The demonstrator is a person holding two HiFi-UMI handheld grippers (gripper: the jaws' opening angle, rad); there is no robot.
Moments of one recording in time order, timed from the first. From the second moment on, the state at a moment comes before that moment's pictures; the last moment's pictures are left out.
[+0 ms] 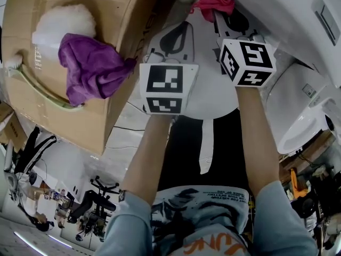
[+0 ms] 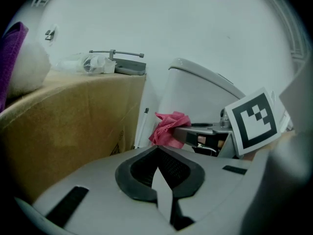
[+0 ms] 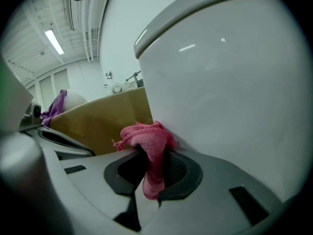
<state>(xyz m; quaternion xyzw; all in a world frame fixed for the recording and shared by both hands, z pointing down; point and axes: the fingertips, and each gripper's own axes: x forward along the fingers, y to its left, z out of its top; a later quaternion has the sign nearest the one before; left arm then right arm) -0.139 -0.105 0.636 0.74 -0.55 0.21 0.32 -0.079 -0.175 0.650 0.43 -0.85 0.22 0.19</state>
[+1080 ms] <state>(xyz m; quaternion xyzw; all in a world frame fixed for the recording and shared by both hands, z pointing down) -0.034 -0.085 0.637 0.78 -0.49 0.24 0.30 0.057 -0.133 0.651 0.50 -0.81 0.23 0.19</state>
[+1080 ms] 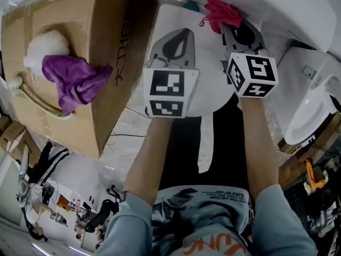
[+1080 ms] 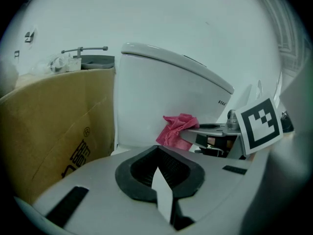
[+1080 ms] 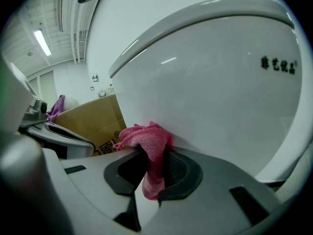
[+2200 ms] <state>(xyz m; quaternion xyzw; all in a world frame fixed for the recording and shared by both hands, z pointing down) 0.065 -0.076 0.649 0.82 -0.41 0.26 0.31 0.212 -0.080 0.664 0.61 -0.72 0.26 0.21</state>
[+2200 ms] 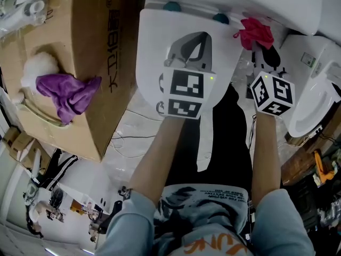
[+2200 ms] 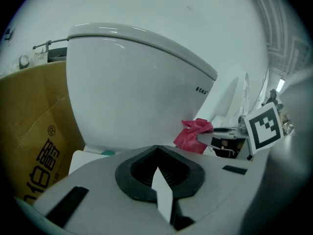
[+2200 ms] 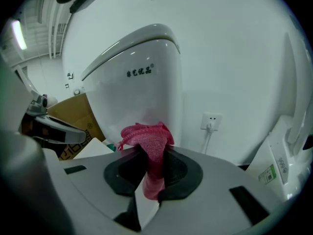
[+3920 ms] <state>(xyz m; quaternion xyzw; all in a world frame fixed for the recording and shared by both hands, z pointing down) -0.117 -0.087 0.728 0.71 -0.52 0.27 0.39 -0.090 -0.174 0.750 0.30 -0.84 0.01 0.45</state>
